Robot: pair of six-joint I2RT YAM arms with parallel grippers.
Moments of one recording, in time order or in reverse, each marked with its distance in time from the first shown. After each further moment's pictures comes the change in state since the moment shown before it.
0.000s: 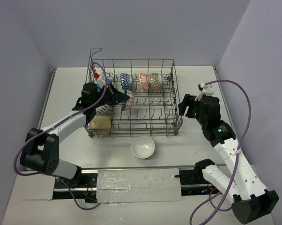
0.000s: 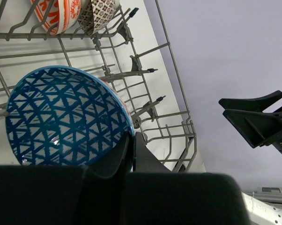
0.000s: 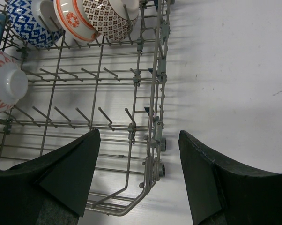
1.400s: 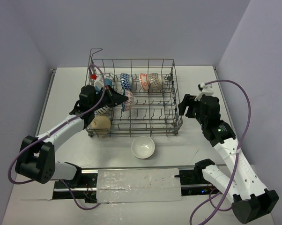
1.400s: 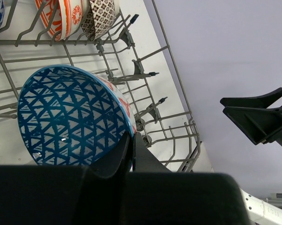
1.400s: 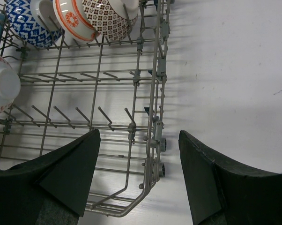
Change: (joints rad) left arm -0.018 -0.089 -0.048 -0.008 -0.060 0.036; right arm 0.000 0.003 0.000 0.000 0.001 0.004
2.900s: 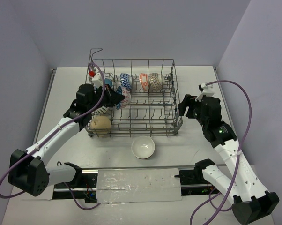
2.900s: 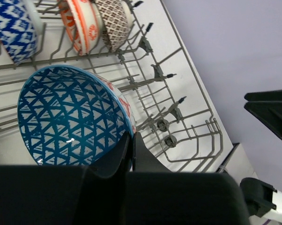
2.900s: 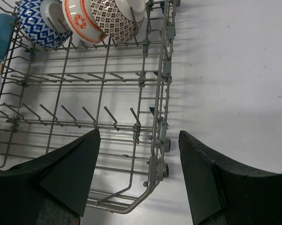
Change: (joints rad) left arm -0.058 -0.138 0.085 -0.254 -0.148 0.217; right arm 0.000 -0.021 0.000 0.000 -0.022 0.004
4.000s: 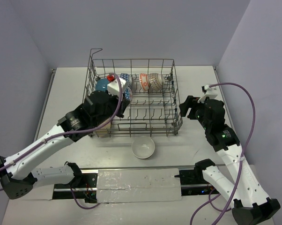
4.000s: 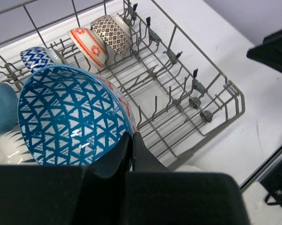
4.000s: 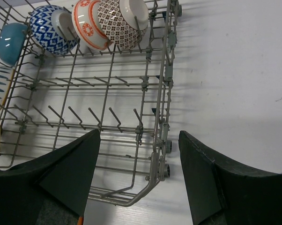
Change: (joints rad) left arm -0.500 -0.111 0.327 -0.499 -0.616 0.423; right arm -0.002 -0.063 0.000 -0.013 -0.004 0.001
